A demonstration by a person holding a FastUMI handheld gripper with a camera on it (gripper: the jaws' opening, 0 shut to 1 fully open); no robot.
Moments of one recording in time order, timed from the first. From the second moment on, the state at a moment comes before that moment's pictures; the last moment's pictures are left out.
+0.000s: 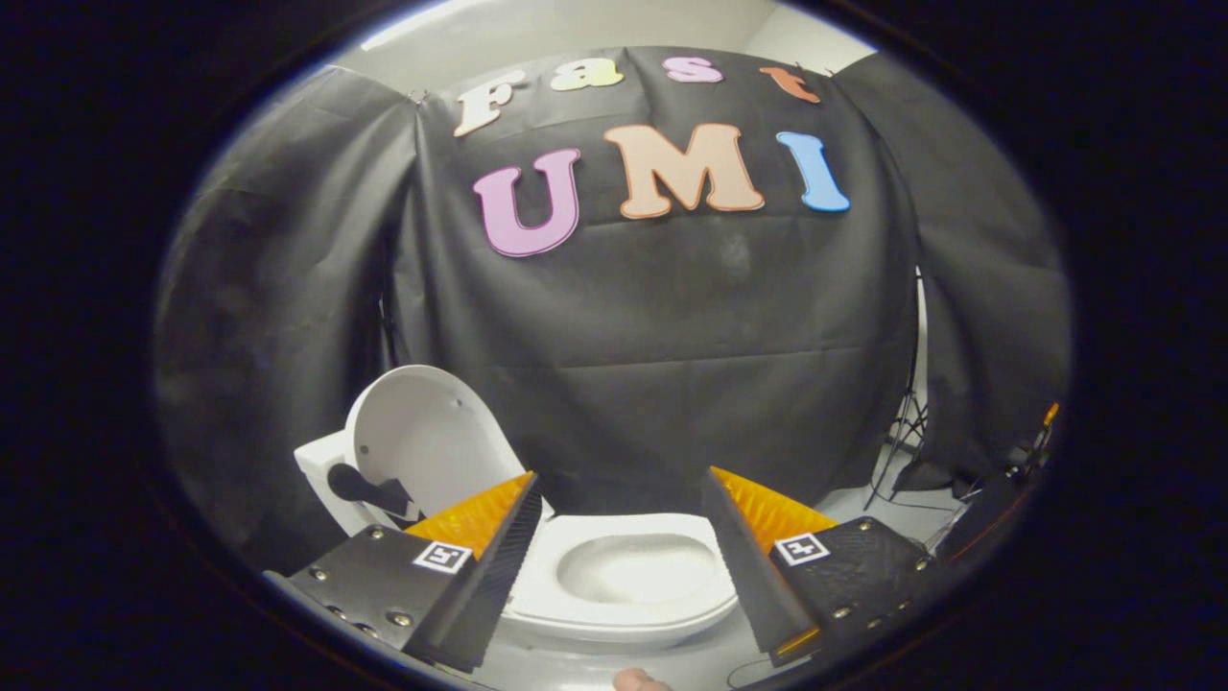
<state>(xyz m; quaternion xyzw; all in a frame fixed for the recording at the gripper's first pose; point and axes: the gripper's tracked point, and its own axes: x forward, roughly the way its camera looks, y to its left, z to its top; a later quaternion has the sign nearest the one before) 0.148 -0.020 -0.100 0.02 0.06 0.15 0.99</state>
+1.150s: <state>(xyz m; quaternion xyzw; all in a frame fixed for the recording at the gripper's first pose) 0.028 0.047 0.064 -0.04 -0.01 0.10 0.99</state>
